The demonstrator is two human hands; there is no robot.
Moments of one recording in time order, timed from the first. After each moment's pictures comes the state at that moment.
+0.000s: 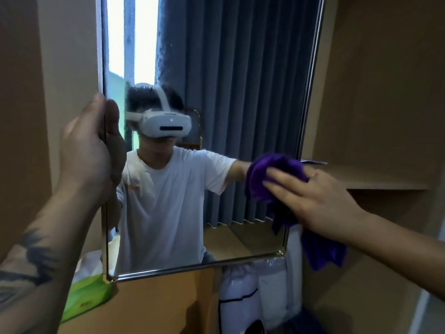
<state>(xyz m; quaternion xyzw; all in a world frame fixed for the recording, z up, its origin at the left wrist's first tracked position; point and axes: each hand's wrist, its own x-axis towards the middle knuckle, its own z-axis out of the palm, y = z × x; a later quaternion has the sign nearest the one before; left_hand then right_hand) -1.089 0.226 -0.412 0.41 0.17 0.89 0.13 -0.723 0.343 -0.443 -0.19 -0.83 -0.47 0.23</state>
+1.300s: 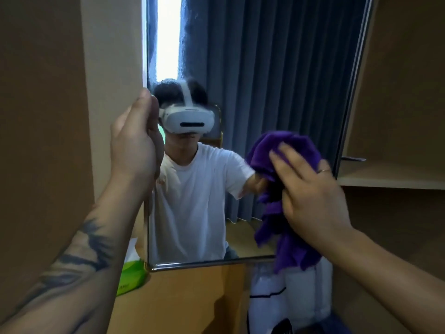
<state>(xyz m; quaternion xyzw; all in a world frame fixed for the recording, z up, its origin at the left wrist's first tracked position) -1.080 0.218 -0.410 0.44 0.20 0.87 0.08 -0.814 0.311 -0.472 -0.26 -0.79 -0.34 0.45</state>
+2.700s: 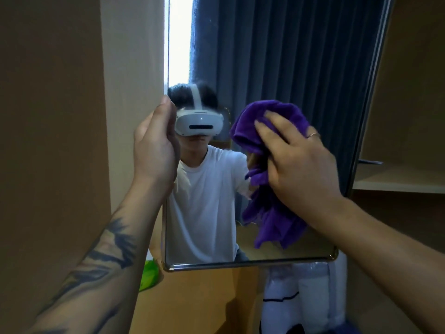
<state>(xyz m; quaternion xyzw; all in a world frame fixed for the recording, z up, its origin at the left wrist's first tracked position) -1.077 0.212 -0.414 0.48 0.21 0.85 0.11 -0.865 0.289 -0.427 -0.24 -0.76 -0.35 0.50</state>
